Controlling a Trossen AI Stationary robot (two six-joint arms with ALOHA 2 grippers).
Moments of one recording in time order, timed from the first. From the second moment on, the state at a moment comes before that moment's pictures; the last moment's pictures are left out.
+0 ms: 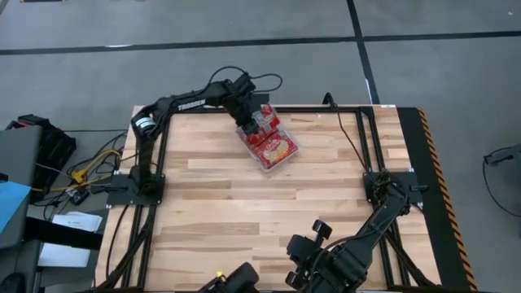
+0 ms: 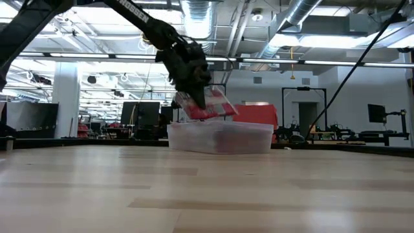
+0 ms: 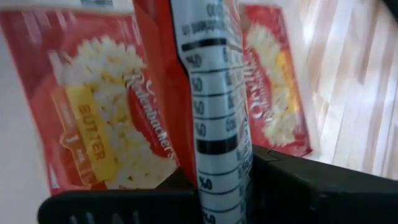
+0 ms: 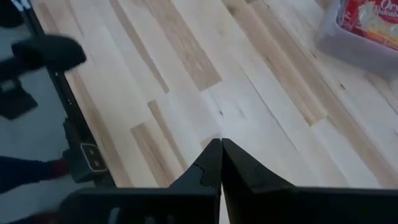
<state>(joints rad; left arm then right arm) 0.65 2.00 1.64 -0.71 0.49 -0.02 0.78 2.16 2.33 -1.57 0.62 1.23</state>
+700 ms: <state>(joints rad) 0.66 2.05 1.67 -0.75 0.36 0.02 0.76 2.16 2.33 -1.57 0.63 1.24</state>
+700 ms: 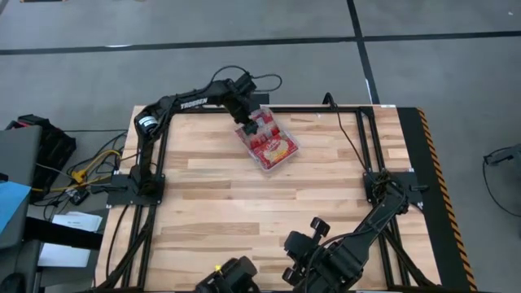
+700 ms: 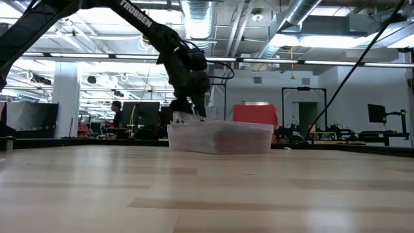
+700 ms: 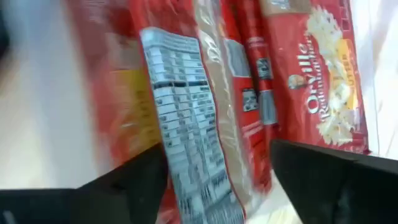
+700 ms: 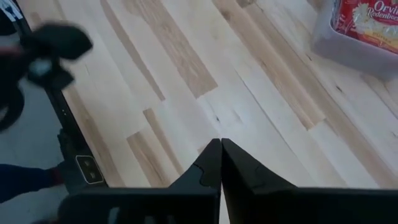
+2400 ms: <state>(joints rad) 0.49 1.14 1.16 -1.05 1.55 0.84 0.45 0.14 0.47 0.22 0.67 0.06</state>
